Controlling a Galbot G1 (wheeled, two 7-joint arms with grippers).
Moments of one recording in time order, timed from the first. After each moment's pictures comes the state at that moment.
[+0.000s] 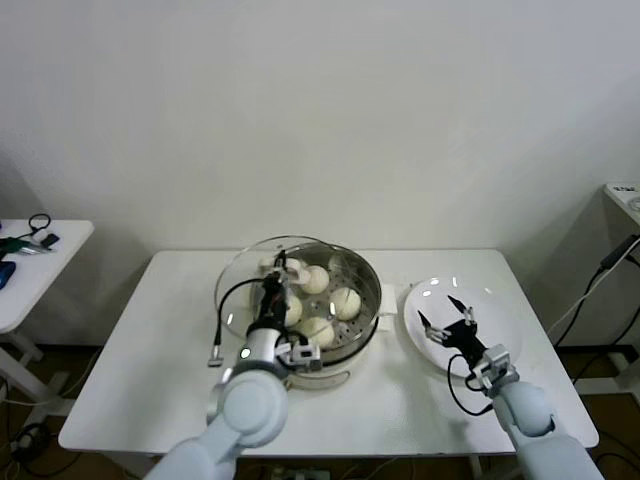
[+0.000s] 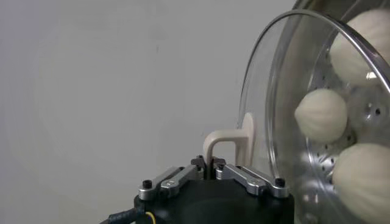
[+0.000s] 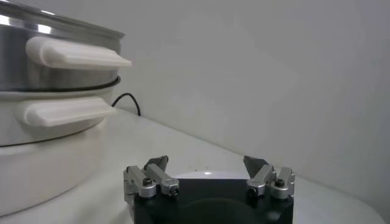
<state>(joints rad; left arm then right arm) 0.94 -1.18 0.12 -2.01 1.35 0.74 0.32 -1.08 1.09 0.40 1.40 0.20 0.10 -0.26</state>
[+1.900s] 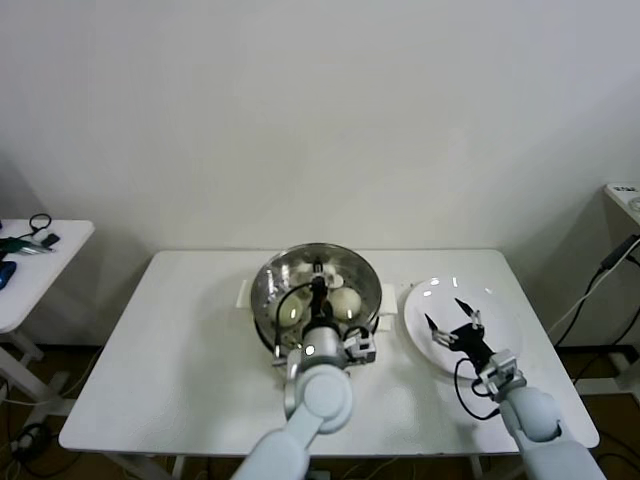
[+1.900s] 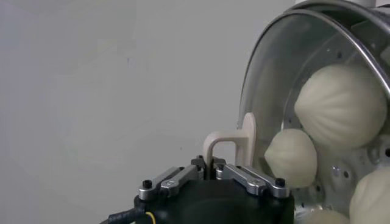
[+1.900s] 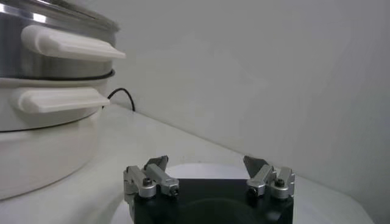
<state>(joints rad) 0.94 -1.52 0.13 -1.73 1.62 0.74 0.31 -1.11 1.09 0.44 1.39 0.18 0.12 -0.27</state>
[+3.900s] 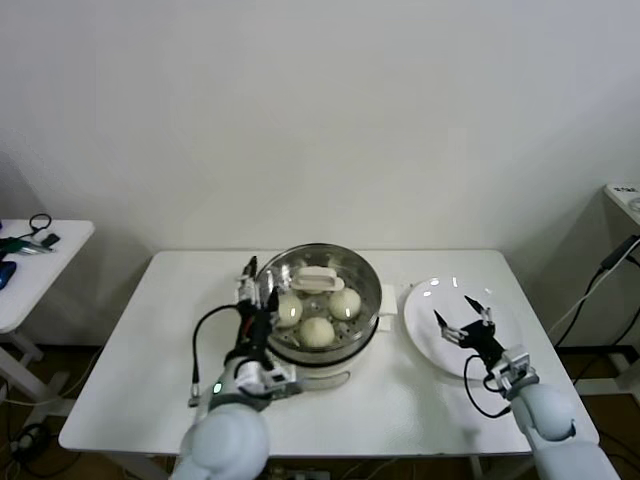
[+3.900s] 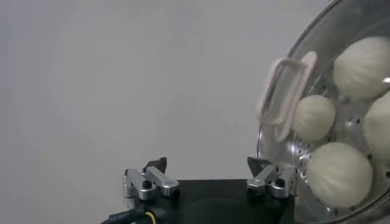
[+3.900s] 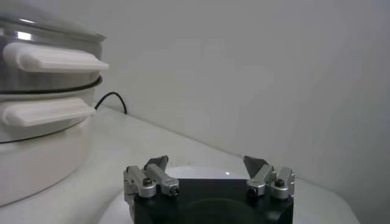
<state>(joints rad) 1.18 -1.23 -0.04 -2.14 1.13 0.69 0.13 -1.13 1.07 0.49 1.44 0.21 0.07 -0.30</state>
